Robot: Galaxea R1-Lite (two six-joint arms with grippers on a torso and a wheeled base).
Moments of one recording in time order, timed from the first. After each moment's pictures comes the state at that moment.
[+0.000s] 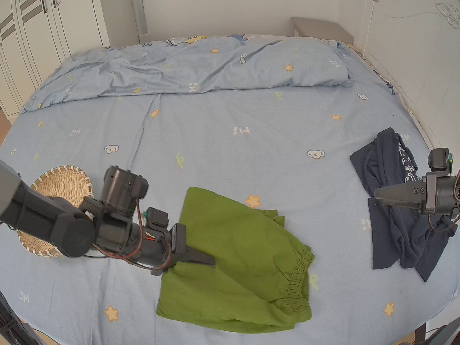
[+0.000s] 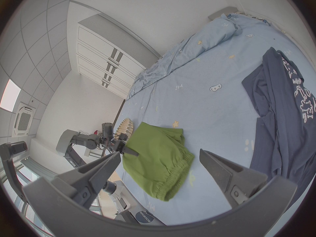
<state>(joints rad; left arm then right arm) -0.44 1.84 -0.83 -0.19 -0.71 -0.74 0.09 1.33 -0.82 0.07 0.74 0.26</state>
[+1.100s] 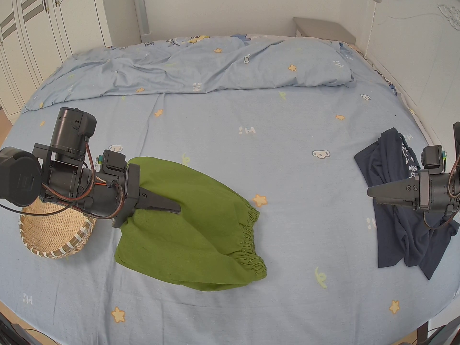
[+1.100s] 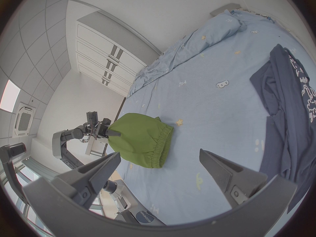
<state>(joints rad) -0.28 1.65 -1.07 0.12 -0.74 -0.59 0.12 1.37 -0.85 0.07 0.74 0.26</state>
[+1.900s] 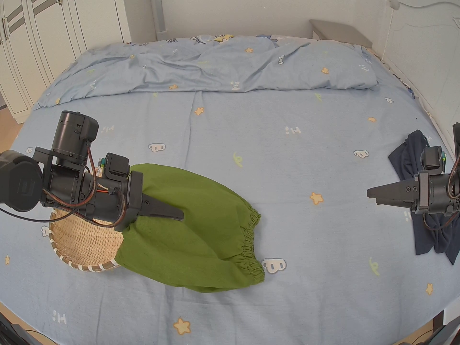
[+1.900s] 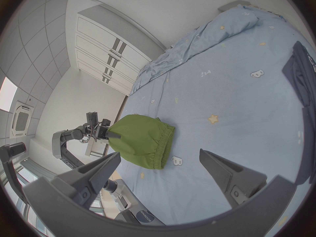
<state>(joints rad) -0.31 1.64 -1.04 0.11 -0.74 -0.53 0.12 1.37 -0.85 0.07 0.74 0.26</state>
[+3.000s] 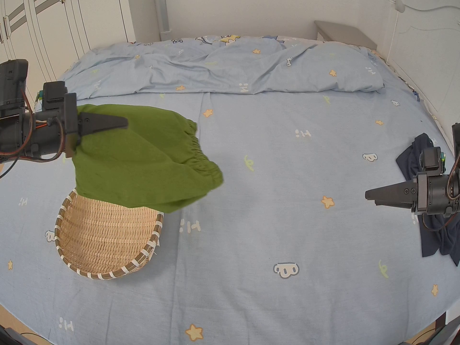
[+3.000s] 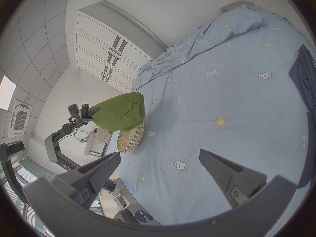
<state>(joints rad) -0.09 1.48 -1.18 -0.01 -0.74 -0.43 0.14 1.37 -0.84 0.07 0.71 0.25</state>
